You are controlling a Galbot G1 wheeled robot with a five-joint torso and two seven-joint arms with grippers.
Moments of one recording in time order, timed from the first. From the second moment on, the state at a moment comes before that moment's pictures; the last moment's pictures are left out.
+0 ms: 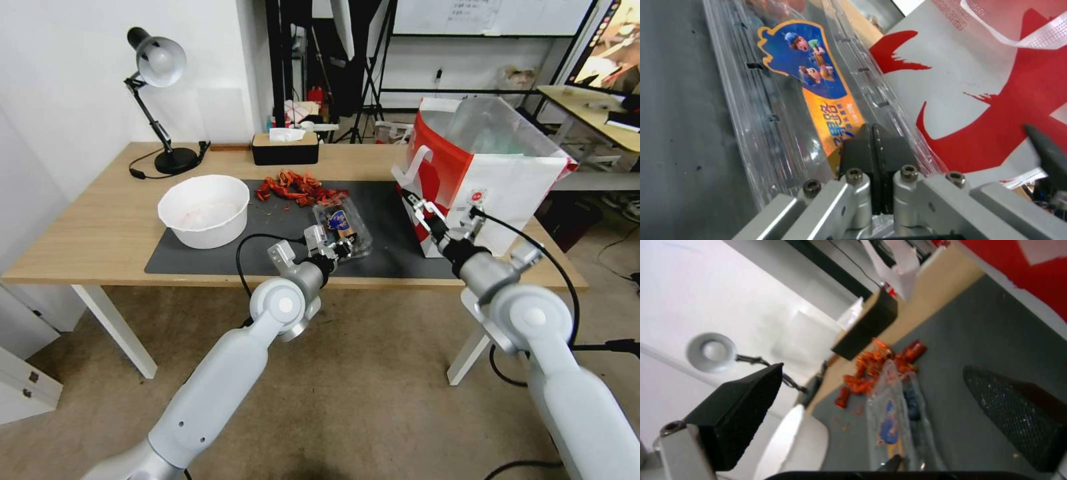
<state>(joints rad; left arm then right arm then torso) 0.78 -1.31 0.06 -1.69 -1.29 0.25 -0.33 -0.97 1.09 0.43 1.96 1.51 -0.39 0.31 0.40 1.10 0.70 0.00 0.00</state>
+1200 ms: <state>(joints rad) 0.79 -1.29 0.06 -1.69 -1.30 0.24 -0.33 -0.58 1.10 0.15 1.64 1.55 -0.71 0.51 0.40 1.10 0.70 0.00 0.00</state>
